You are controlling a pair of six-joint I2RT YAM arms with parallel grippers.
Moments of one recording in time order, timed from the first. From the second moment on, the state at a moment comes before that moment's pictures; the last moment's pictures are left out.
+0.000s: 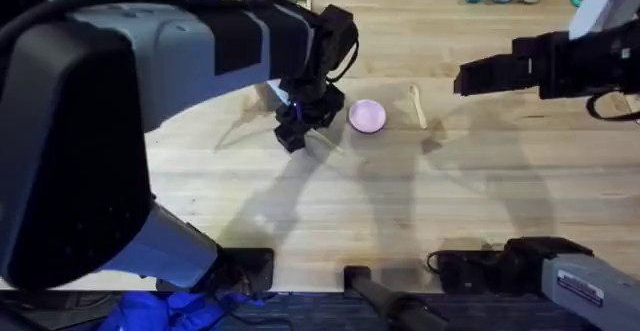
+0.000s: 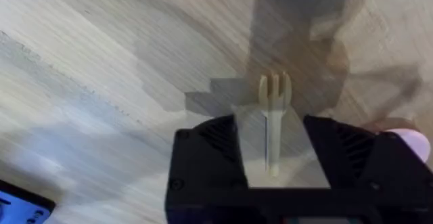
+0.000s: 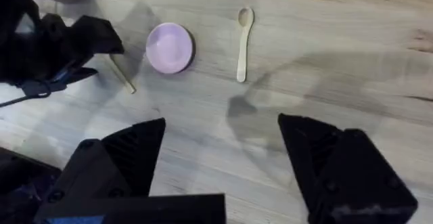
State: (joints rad) left arm -0.56 1.75 1.14 -0.90 -0.01 -1.36; right arm 0.01 1.12 1.16 -1.14 -0.31 -0.05
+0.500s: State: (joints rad) left arm -0.59 1.76 1.14 -0.90 0.01 -1.39; right arm 0.01 1.12 1.16 -1.14 -0.31 -0.05
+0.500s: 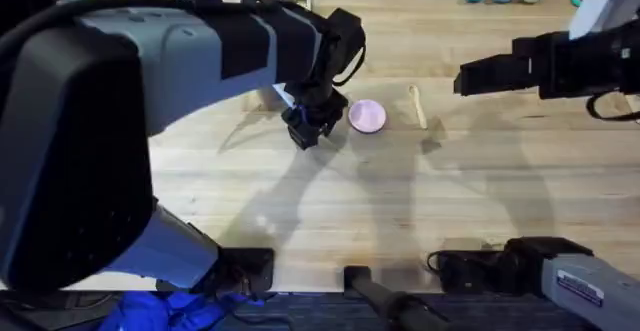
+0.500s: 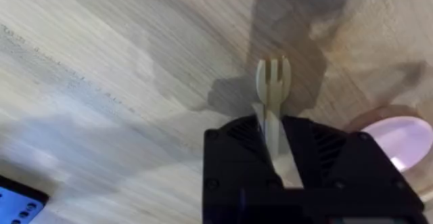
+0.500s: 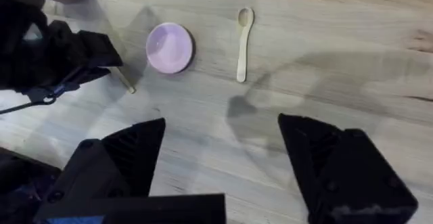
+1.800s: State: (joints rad) left arm -0.59 1.78 1.42 -0.96 -0.02 -1.11; right arm 0.01 1.12 1.16 -1.14 -0.31 -0.05
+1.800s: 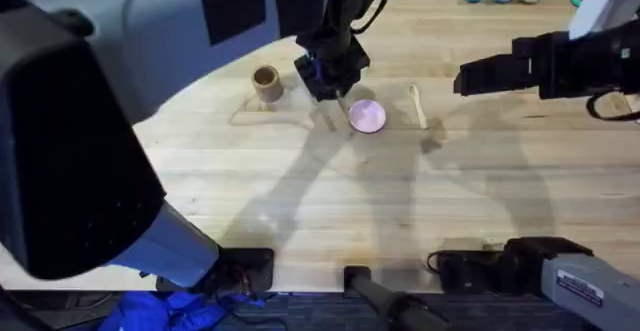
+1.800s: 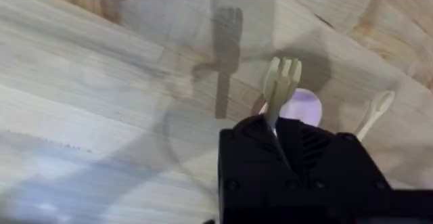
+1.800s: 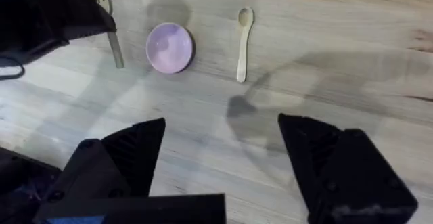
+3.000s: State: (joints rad) left arm -0.71 2.01 1.74 -1.11 -0.02 -1.03; right arm 0.01 1.12 1.16 -1.14 -0.31 -0.05
